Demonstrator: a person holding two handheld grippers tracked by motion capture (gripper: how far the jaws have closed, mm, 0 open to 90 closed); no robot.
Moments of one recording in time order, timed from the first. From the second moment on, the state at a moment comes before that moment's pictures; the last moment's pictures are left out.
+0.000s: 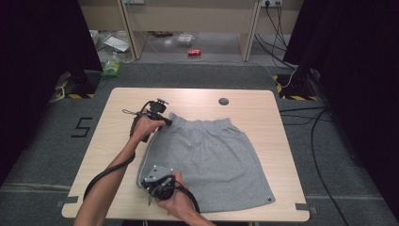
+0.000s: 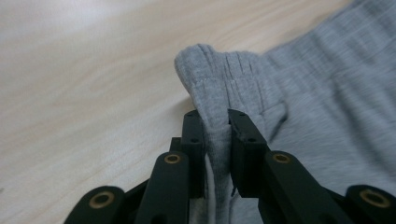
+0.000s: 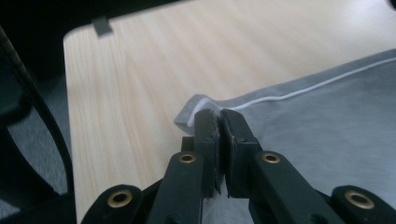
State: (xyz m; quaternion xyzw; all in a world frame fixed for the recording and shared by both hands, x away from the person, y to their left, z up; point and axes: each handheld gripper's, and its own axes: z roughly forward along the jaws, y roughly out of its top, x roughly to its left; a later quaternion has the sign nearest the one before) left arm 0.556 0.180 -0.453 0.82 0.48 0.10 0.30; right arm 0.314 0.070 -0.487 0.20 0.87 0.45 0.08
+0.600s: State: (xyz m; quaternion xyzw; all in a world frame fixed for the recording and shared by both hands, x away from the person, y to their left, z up) left arm 0.548 0.078 -0.386 0.84 0.43 0.10 0.31; right arm 0.298 -0.064 -0.445 0.29 0.79 0.53 0.12
